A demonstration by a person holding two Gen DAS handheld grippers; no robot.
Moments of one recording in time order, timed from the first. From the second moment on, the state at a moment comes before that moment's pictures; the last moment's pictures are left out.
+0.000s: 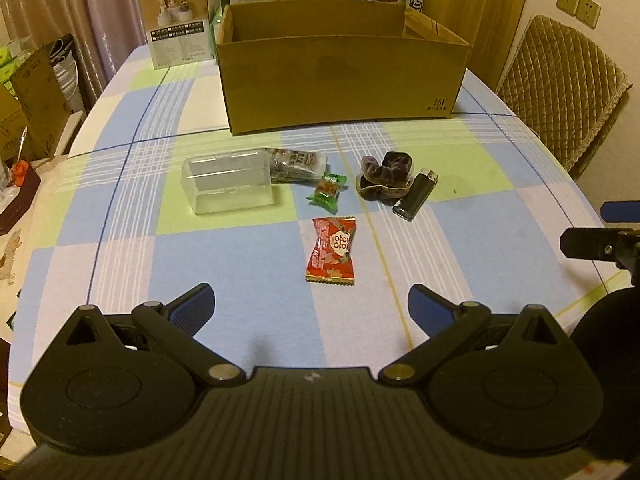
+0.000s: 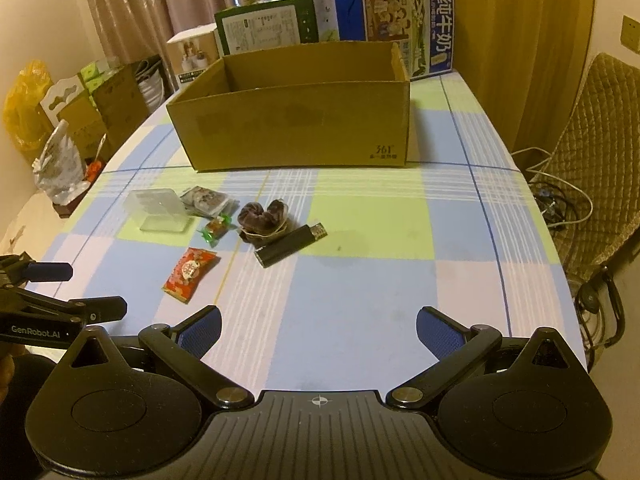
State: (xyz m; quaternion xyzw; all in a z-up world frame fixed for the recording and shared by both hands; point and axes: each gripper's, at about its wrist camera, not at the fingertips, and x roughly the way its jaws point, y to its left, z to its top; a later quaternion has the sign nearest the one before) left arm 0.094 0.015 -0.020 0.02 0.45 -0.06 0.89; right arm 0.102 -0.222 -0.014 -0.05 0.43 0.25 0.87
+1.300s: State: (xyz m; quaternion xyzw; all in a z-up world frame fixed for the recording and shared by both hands) left arm 0.187 -0.003 -0.089 0.06 0.50 -0.13 0.86; right arm 0.194 -0.165 -0.072 -0.15 0.47 0.33 0.81
